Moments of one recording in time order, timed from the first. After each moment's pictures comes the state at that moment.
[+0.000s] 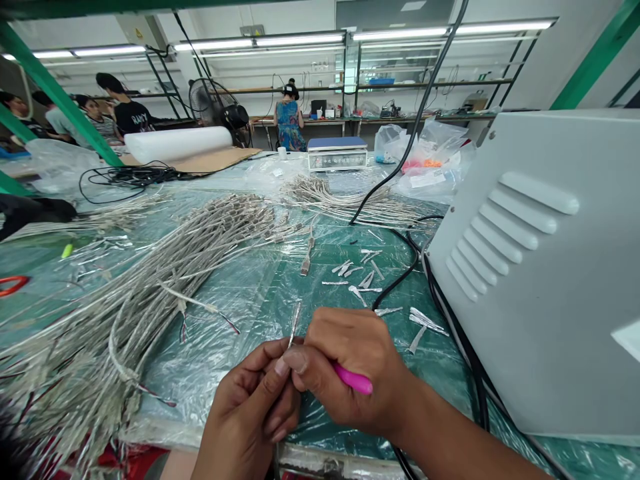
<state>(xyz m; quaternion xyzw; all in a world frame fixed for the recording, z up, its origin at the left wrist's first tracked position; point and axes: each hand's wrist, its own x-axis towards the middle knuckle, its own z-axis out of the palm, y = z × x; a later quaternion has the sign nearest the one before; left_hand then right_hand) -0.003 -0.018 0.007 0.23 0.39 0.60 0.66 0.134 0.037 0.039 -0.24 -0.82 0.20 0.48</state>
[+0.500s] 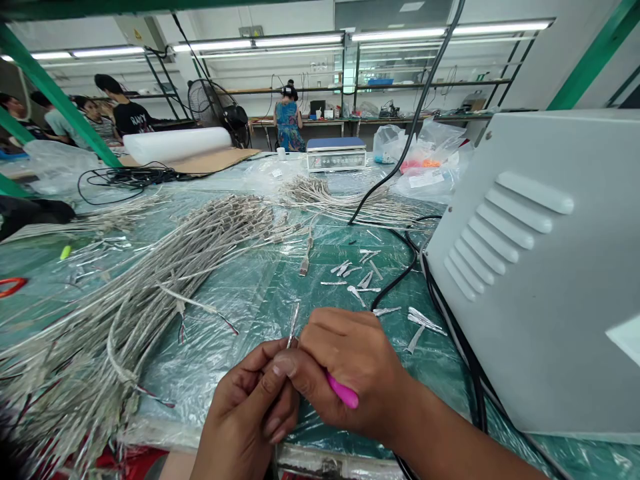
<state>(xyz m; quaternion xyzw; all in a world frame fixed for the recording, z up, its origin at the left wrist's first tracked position) -0.002 -0.019 0.007 0.24 0.40 0.59 0.66 0.132 0.035 0.044 -0.26 -0.85 0.10 0.44</state>
